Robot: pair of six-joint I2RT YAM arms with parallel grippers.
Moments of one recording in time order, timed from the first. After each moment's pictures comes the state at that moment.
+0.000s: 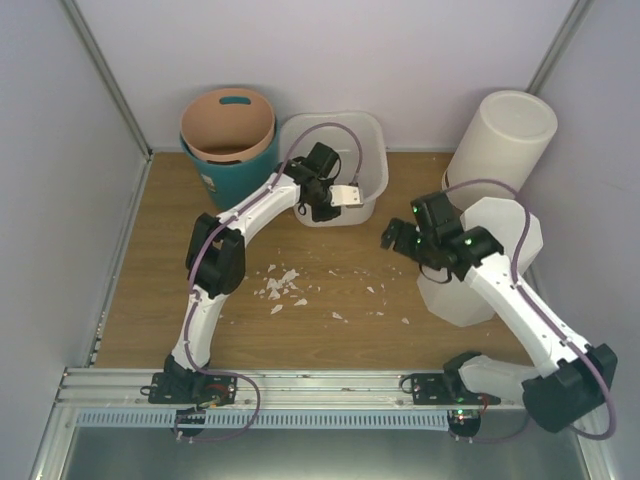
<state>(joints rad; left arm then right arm) -0.56 2.23 2.03 -0.89 0.23 0.88 0.43 1.19 1.11 -0.86 0.07 0.76</state>
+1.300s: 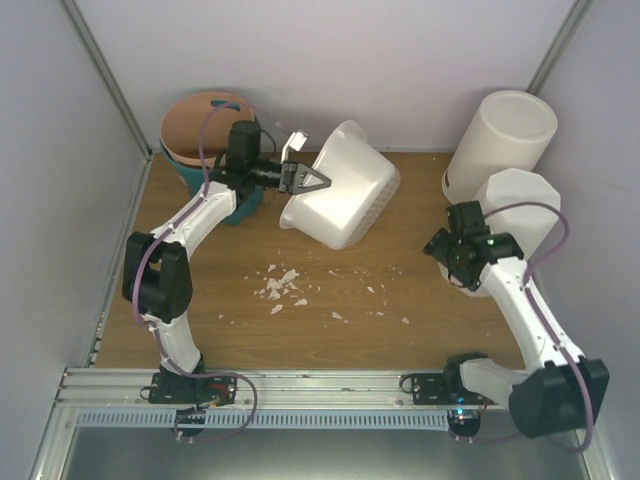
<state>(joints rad) -0.34 1.83 1.63 -0.24 1.30 -0.28 0.19 1.09 0.96 -1.03 0.19 0.91</state>
